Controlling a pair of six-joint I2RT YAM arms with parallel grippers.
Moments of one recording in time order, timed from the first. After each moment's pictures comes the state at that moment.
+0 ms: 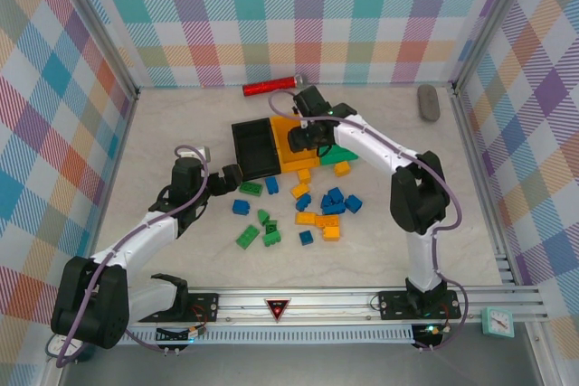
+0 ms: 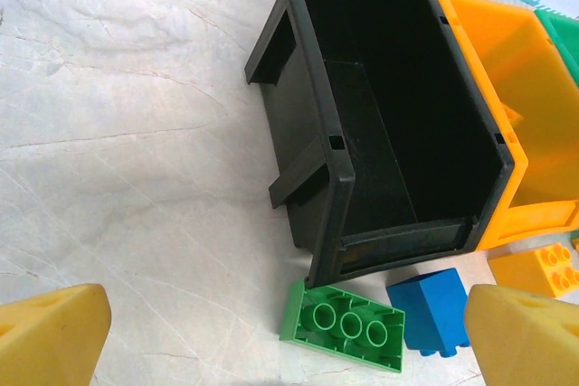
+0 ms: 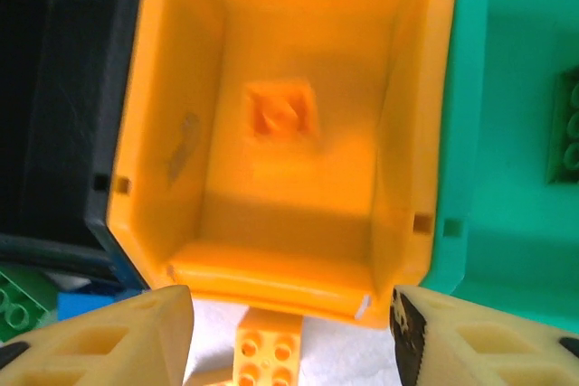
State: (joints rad) left arm -0.25 1.15 0.52 0.04 0.04 -0.45; right arm 0.63 2.01 1.74 -0.78 0.05 0.25
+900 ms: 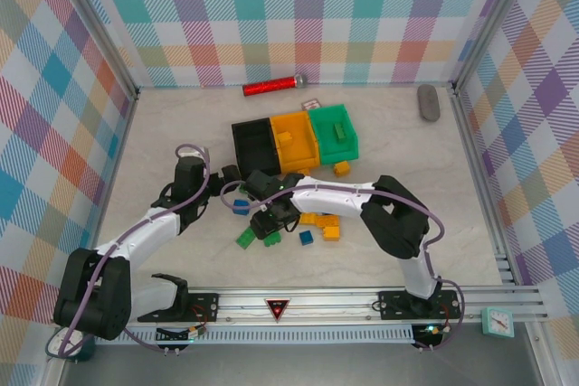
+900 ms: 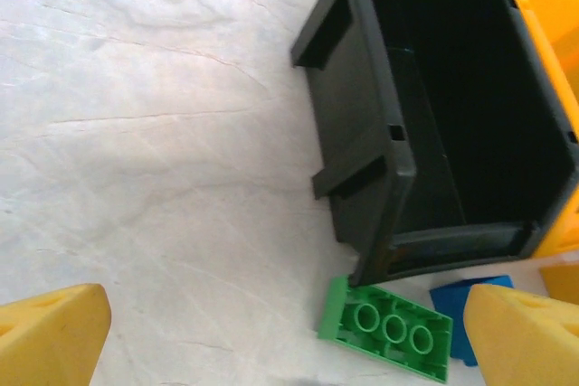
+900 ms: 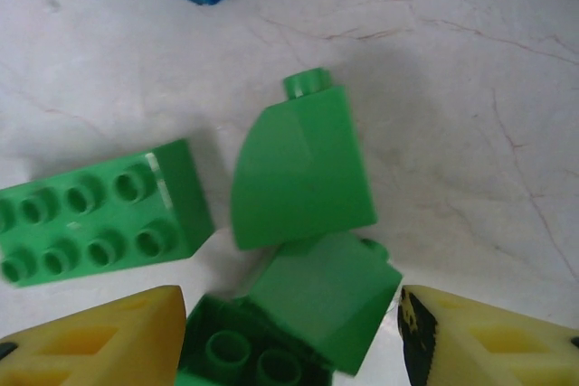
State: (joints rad) left arm -0.25 1.19 0.54 0.00 -0.04 -0.47; right arm 1.05 2.01 1.45 -0.71 -0.06 0.41
